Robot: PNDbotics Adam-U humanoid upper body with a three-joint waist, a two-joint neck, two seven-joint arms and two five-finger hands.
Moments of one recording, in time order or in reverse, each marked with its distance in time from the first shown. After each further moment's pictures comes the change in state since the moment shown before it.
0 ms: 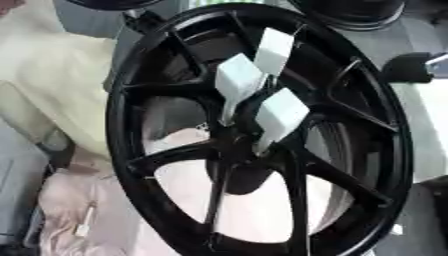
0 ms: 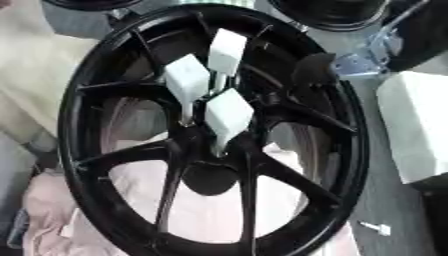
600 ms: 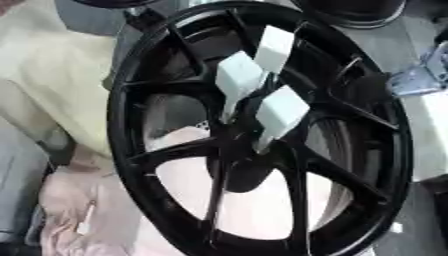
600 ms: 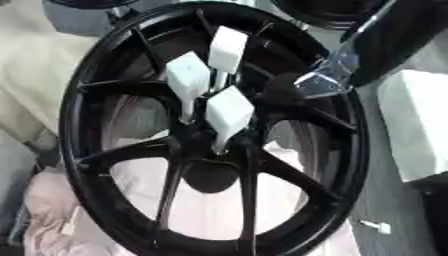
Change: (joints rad) left arm 0.000 0.000 0.000 0.000 0.000 0.001 -0.001; right arm -0.095 0.087 0.094 0.000 -0.001 0.066 0.143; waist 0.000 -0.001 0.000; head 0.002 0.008
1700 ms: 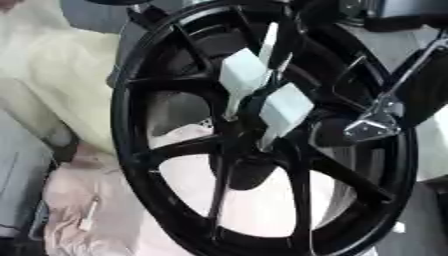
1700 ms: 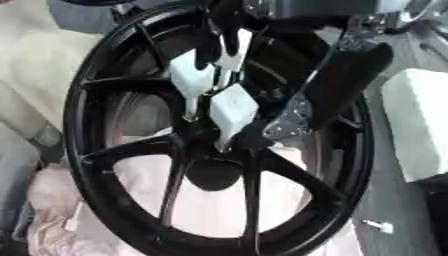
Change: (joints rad) left arm 0.000 0.000 -0.004 0.000 0.000 0.000 -0.001; right arm -0.025 0.073 0.088 0.000 -0.002 0.057 0.108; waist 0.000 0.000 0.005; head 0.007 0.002
